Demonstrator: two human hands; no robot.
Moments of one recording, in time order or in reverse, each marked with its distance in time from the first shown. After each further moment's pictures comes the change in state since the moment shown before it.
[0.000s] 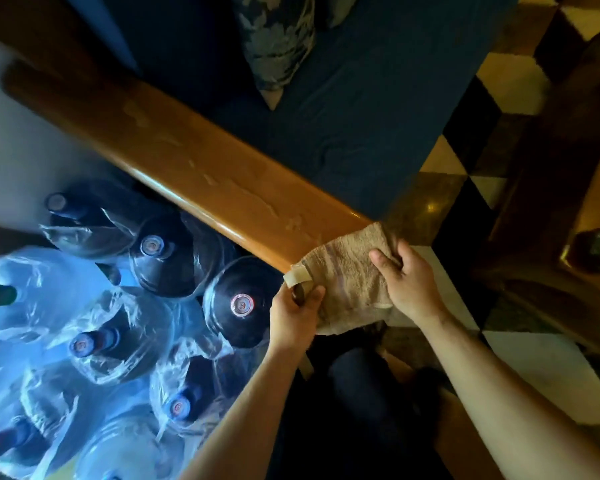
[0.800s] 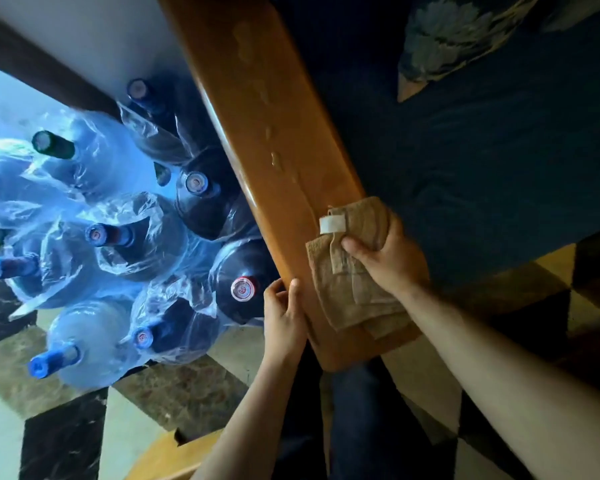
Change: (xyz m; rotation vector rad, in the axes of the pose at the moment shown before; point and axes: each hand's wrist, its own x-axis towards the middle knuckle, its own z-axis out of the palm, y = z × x) left_hand 0.058 0.011 0.042 -0.458 0.554 -0.371; right_hand 0.194 -0.042 0.082 -0.532 -0.475 -0.093
